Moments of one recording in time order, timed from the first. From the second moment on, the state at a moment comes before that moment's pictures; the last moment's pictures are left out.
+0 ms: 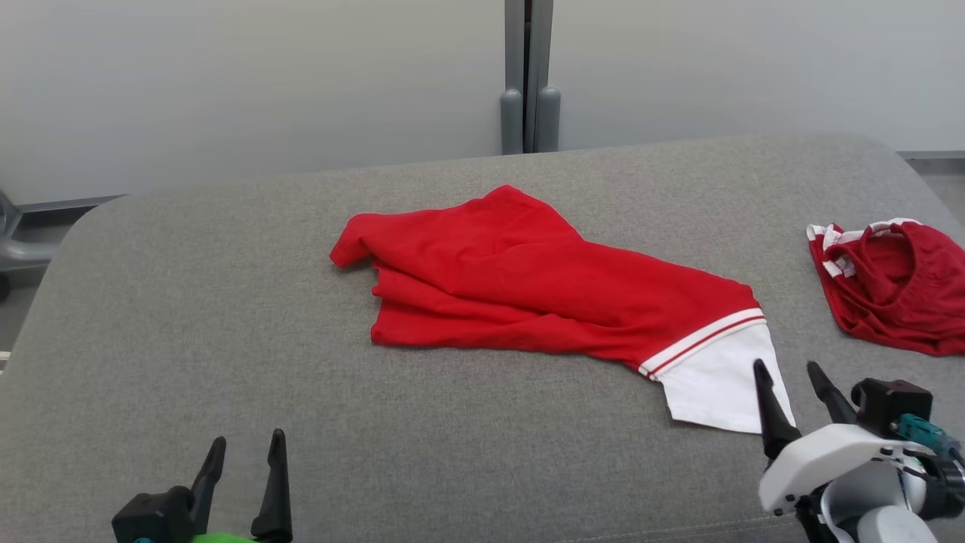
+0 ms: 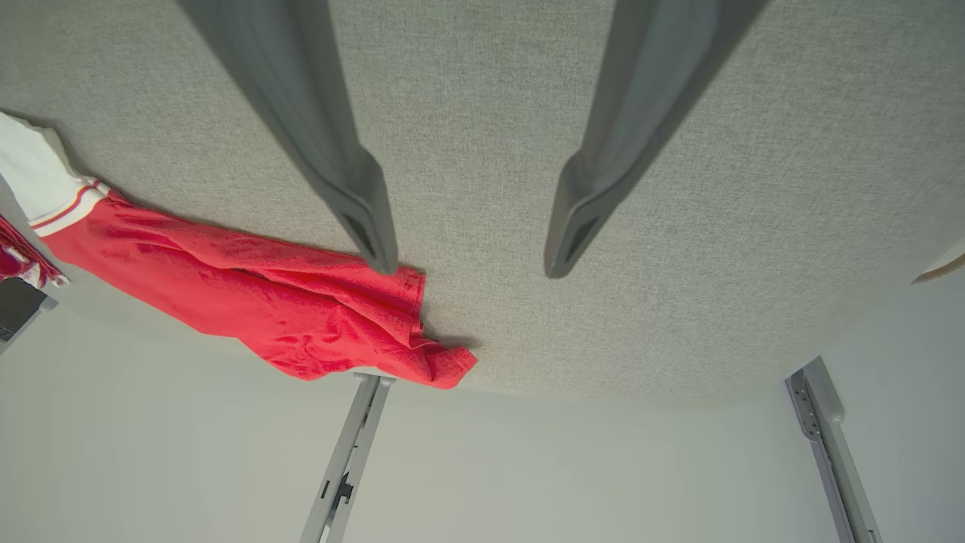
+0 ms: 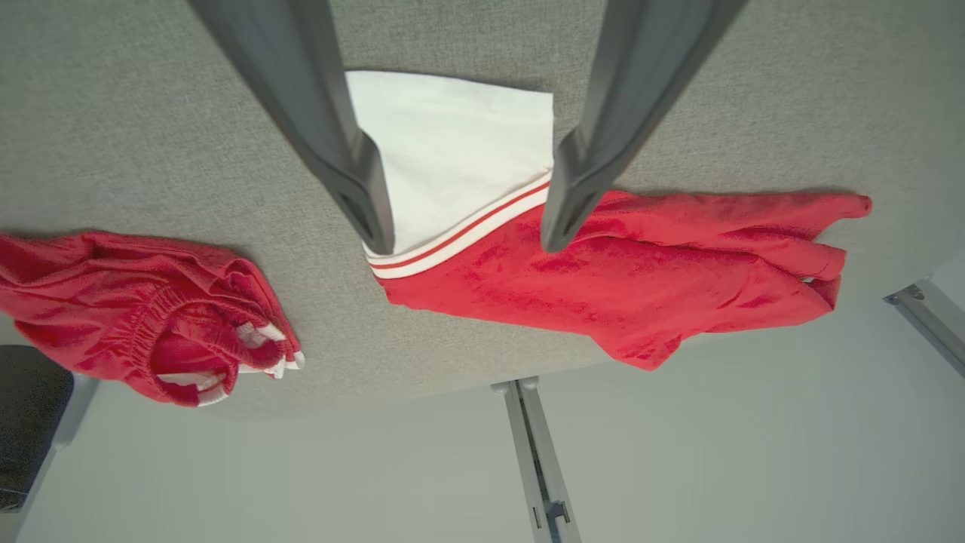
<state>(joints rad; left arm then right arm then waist) 0.11 0.45 -0.44 -0.01 -0.71 0.28 -0.21 -0.02 -0.05 -0.05 0.15 0.20 0.13 0.00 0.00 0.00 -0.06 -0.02</state>
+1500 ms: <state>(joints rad) -0.02 0.40 -0.53 0.06 -0.69 0.24 -0.19 -0.33 -0.08 -0.31 0.80 0.67 0.13 0.12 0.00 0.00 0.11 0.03</state>
